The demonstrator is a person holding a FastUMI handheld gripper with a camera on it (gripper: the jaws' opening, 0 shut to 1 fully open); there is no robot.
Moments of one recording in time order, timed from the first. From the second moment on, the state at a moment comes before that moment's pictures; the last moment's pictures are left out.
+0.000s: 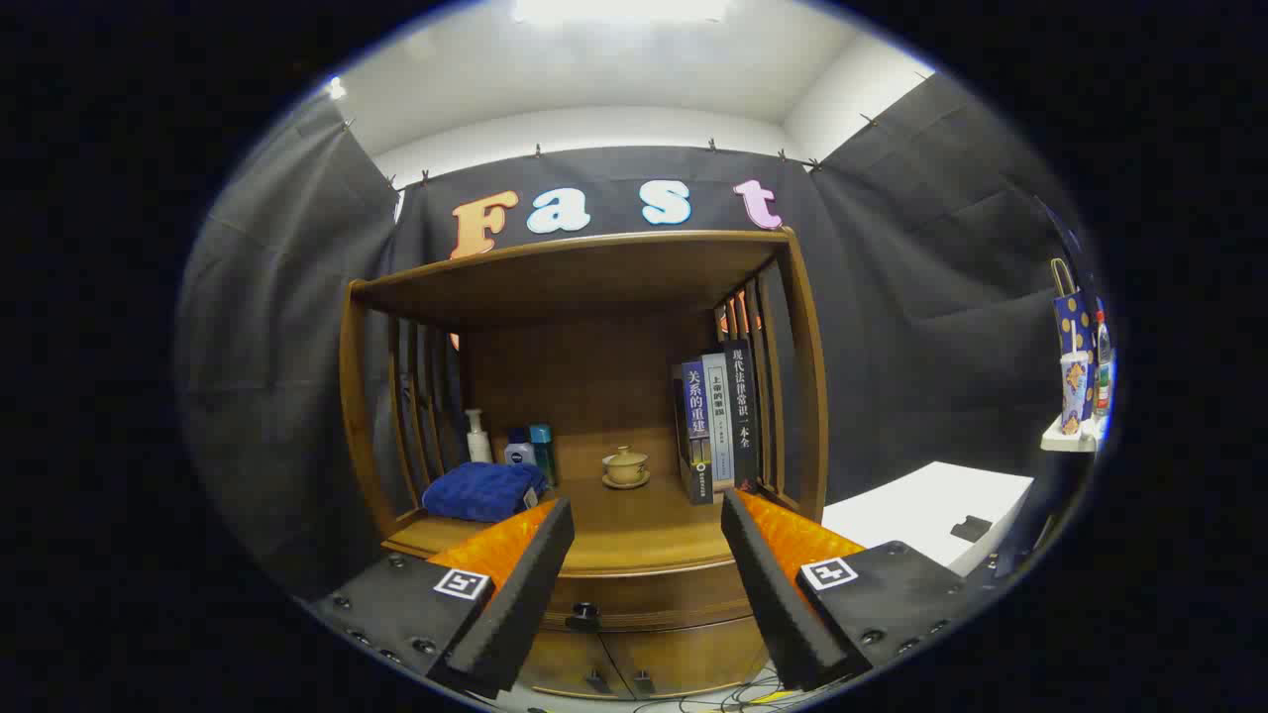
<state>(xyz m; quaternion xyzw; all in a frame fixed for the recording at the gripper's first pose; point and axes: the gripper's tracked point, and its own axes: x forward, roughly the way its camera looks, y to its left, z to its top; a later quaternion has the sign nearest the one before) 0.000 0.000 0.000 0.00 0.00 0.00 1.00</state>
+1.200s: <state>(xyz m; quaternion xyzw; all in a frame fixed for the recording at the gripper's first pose) 0.023 0.030 -0.060 0.03 0.02 0.00 1.00</state>
